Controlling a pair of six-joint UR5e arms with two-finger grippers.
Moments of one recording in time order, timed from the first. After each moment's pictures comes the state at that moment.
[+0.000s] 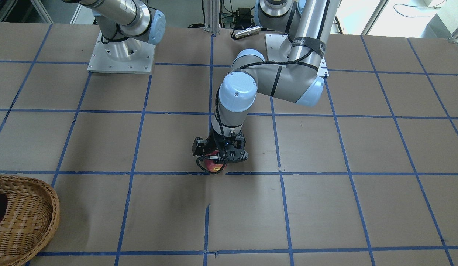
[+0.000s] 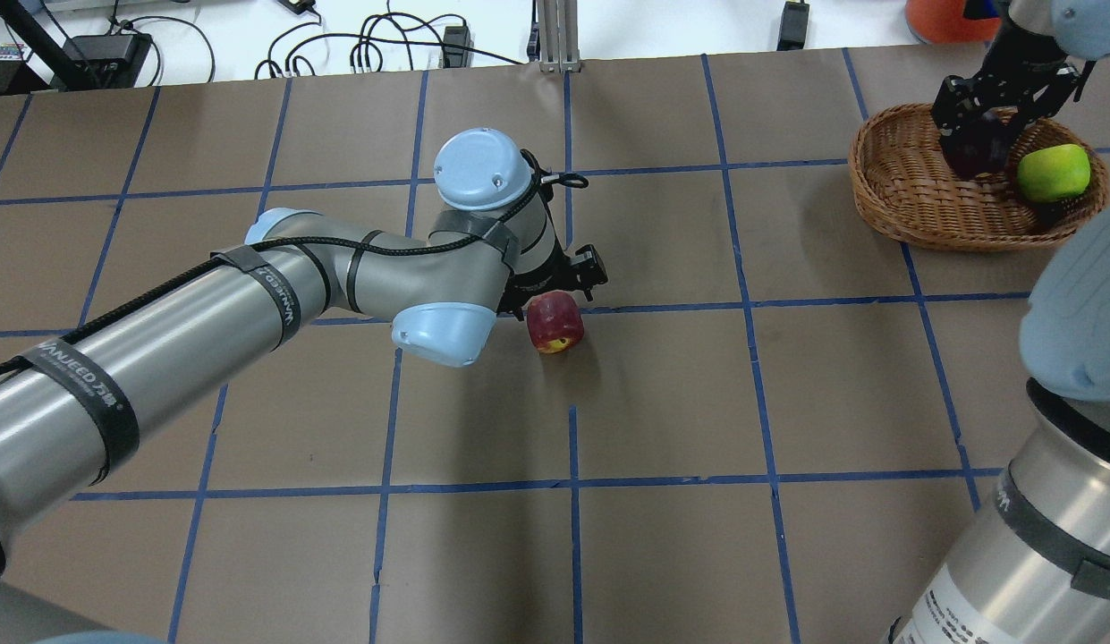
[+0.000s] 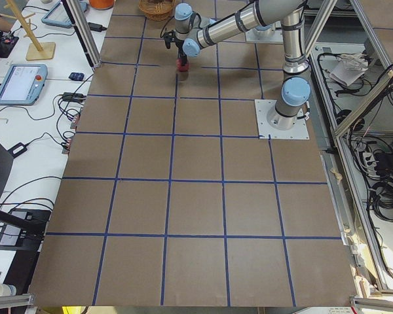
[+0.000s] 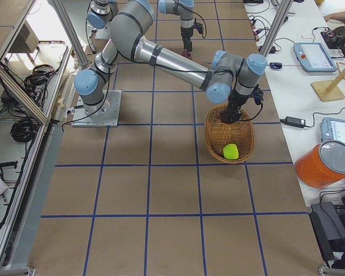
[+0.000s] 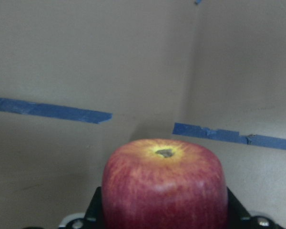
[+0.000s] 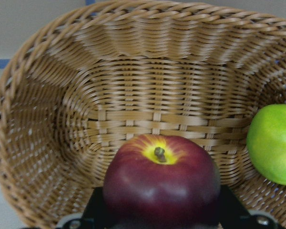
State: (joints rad) left arm -1.89 -1.97 -1.77 -0.86 1.45 -0.54; right arm 1.18 -0.91 1.17 -1.78 -1.69 -0.38
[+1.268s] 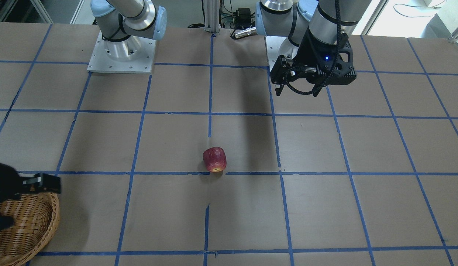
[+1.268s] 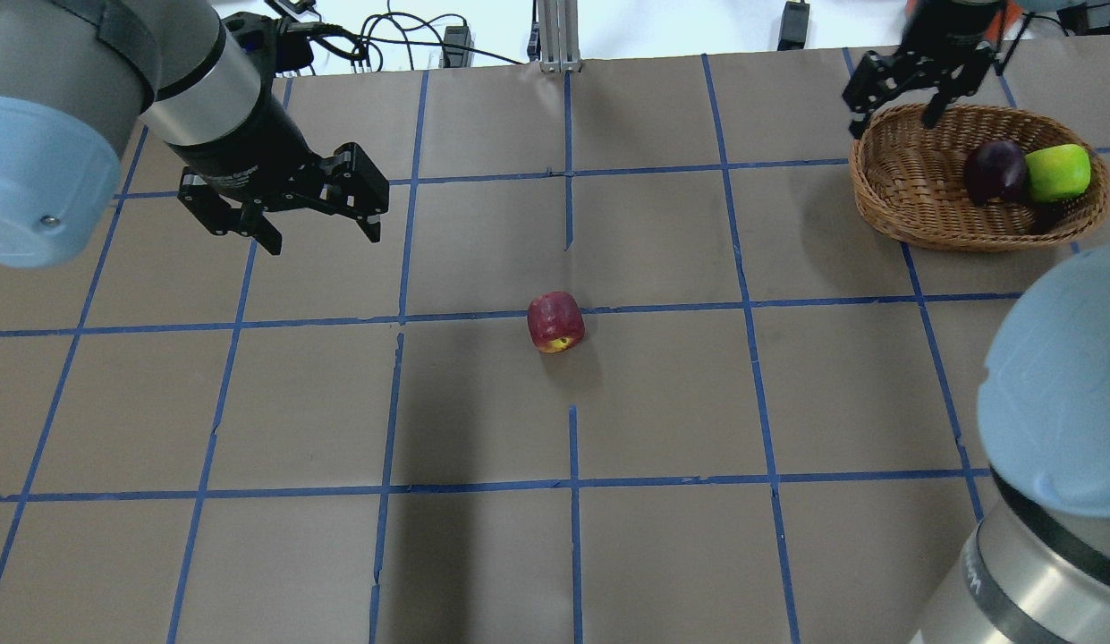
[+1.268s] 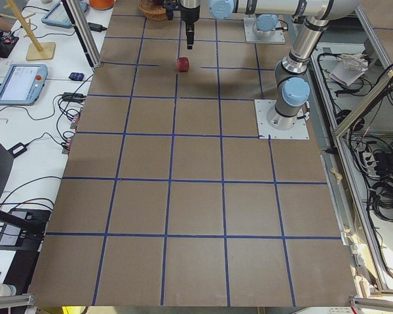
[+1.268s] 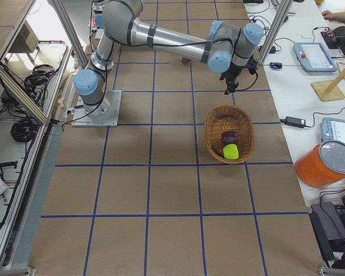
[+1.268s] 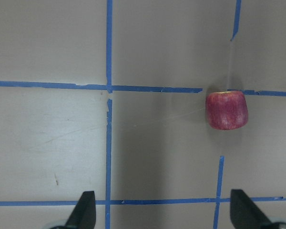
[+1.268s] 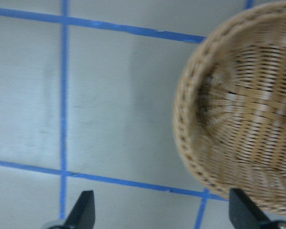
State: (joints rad) left arm -1.60 -1.54 -1.61 -1.54 1.53 -0.09; right arm 1.43 -1.04 1.16 -1.52 -1.55 -0.34
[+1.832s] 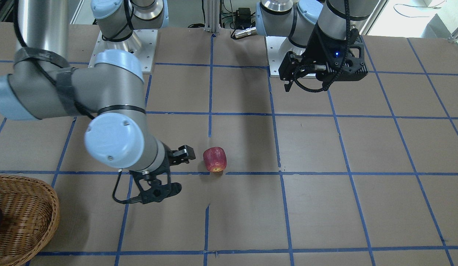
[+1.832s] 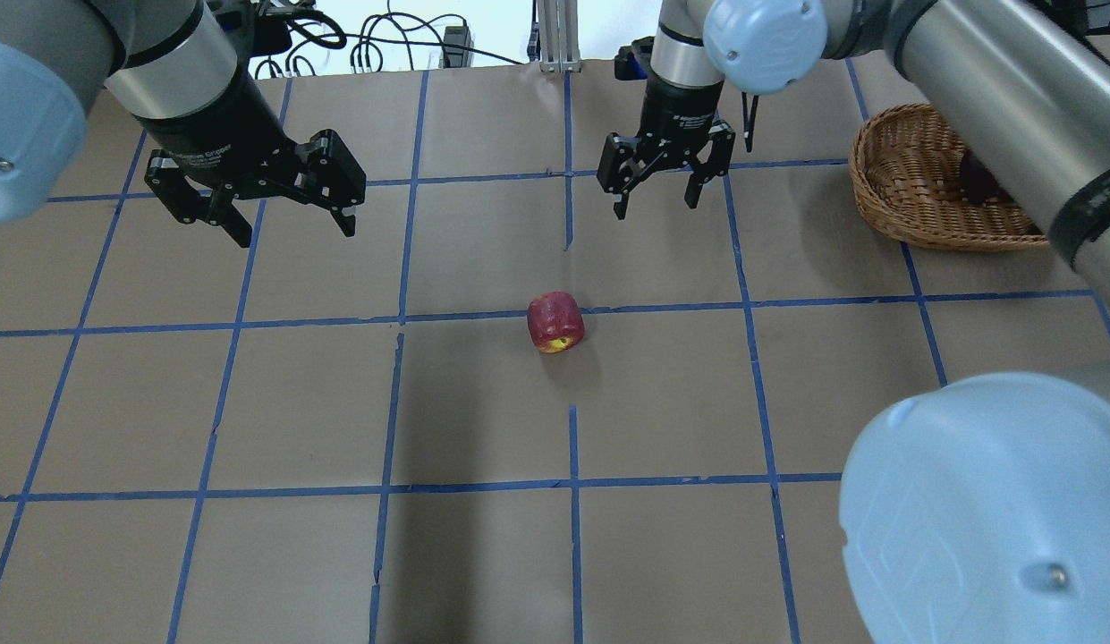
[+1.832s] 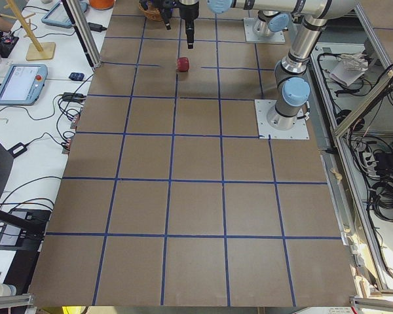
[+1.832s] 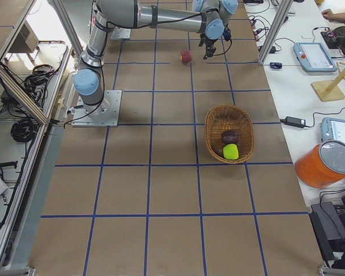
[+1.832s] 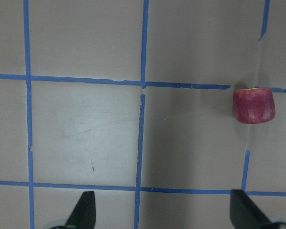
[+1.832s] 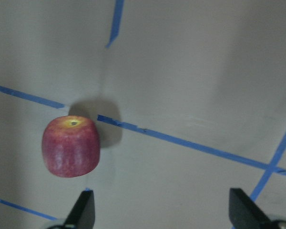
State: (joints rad) left arm -1.60 -1.56 -1.55 -1.63 1.56 -0.09; right arm 1.76 -1.03 1.27 -1.57 -1.41 -0.09
